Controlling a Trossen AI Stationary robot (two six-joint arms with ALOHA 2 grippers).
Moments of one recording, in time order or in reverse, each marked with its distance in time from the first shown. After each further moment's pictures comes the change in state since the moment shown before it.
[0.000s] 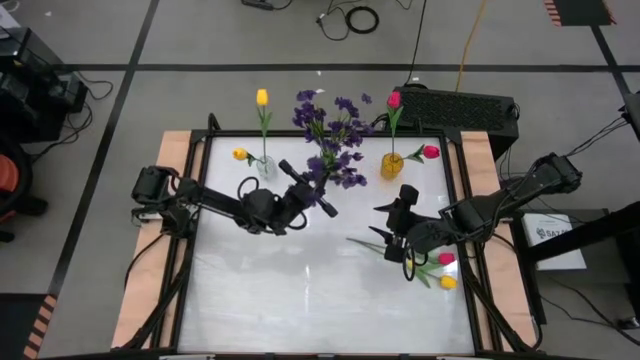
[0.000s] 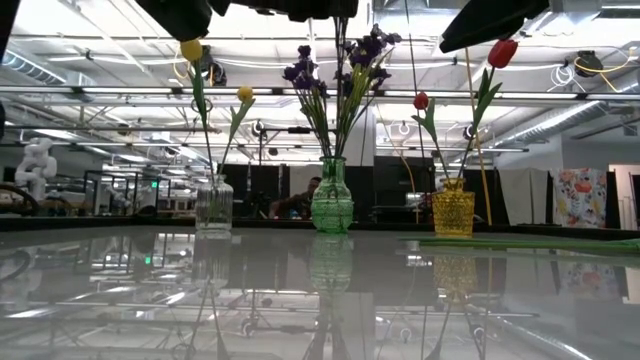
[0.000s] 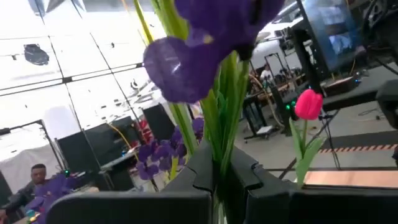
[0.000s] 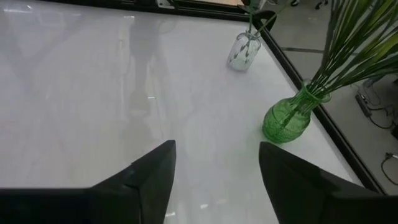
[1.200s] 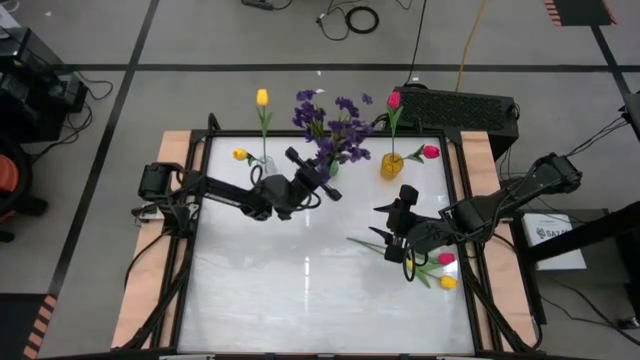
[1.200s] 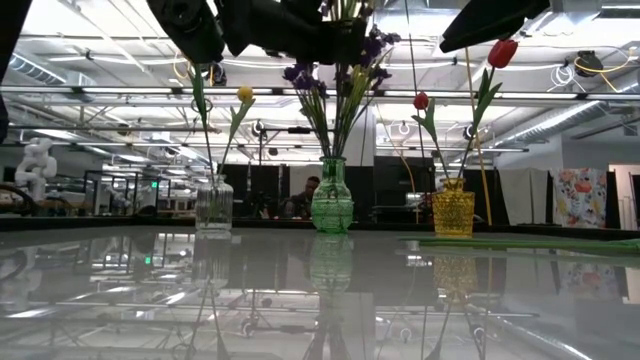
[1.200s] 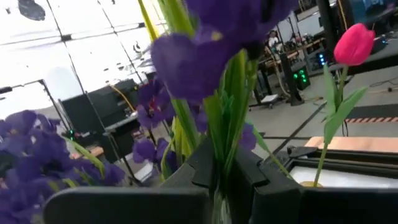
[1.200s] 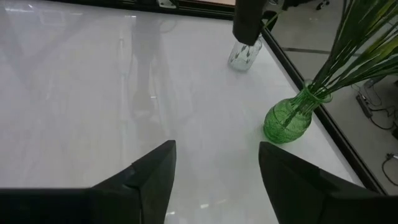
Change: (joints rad) left arm 0.130 0.031 0.001 -0.173 0.022 -0.209; right arm 0.000 0.000 -0.001 0.000 -0.002 -0.002
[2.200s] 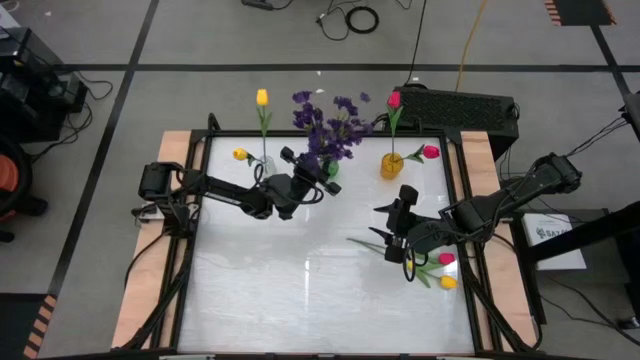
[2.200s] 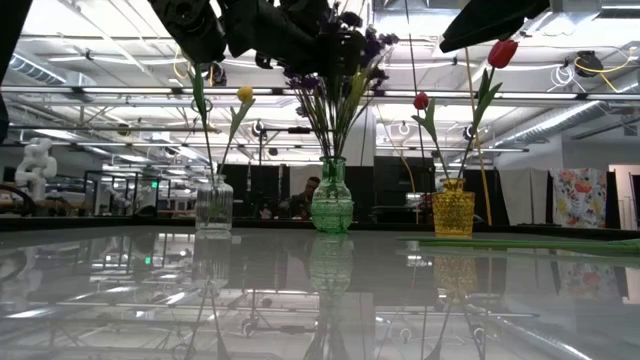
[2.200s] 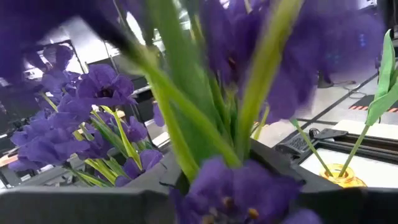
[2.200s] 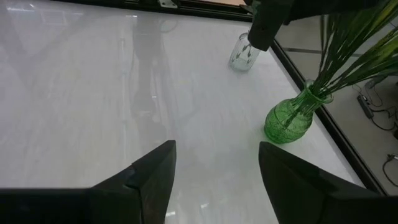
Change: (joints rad) left arm 0.012 -0.001 0.010 -0.098 -0.150 -0.129; right arm 0.000 0.000 0.000 0.001 -0.004 -0.004
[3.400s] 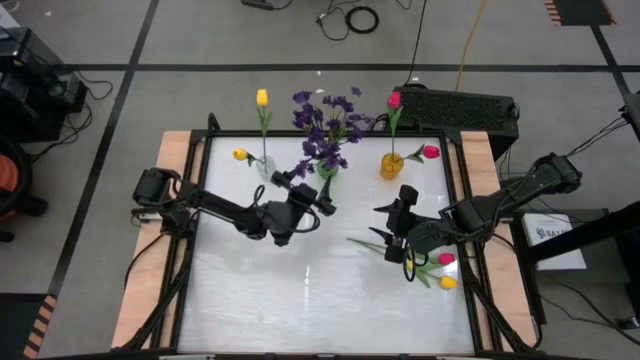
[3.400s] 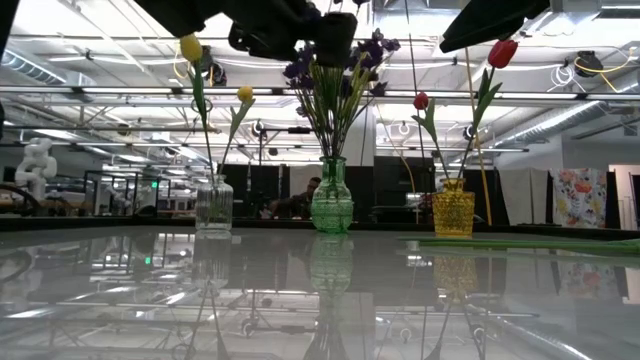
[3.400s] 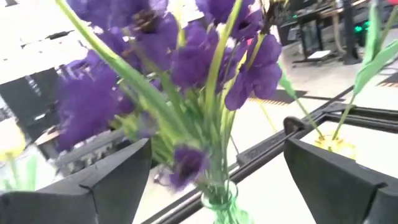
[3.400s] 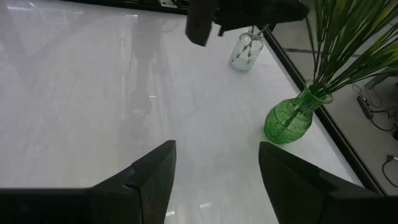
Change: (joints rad) left arm -0.181 -0.013 0.000 -0.082 -0.305 -0.012; right arm 0.000 0.000 0.000 -0.001 0.000 -0.004
